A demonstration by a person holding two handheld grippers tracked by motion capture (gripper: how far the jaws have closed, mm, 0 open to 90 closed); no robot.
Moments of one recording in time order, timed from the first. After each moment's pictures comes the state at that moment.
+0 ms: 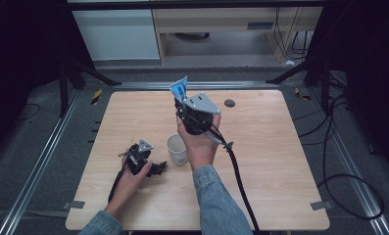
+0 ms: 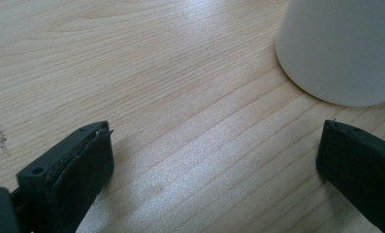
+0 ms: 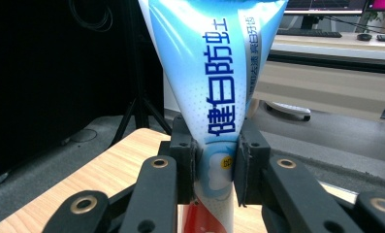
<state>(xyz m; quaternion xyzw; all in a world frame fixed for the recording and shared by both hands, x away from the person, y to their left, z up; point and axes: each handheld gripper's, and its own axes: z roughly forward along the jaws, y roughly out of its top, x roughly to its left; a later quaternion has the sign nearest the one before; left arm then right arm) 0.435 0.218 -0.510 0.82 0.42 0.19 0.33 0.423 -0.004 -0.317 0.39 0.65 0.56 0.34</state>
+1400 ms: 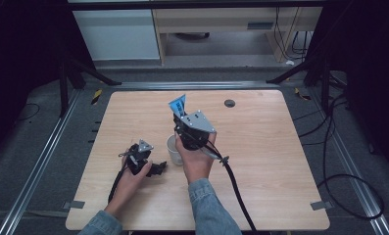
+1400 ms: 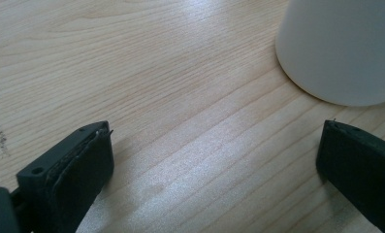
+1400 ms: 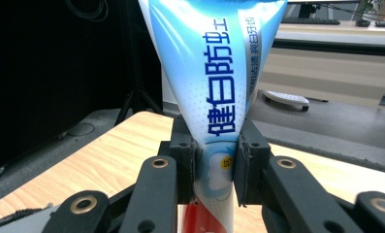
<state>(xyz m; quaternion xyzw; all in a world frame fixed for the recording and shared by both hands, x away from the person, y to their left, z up) 0.435 0.217 -0.510 0.82 0.42 0.19 0.34 0.408 0.006 -0.363 0.40 0.65 0.55 0.34</state>
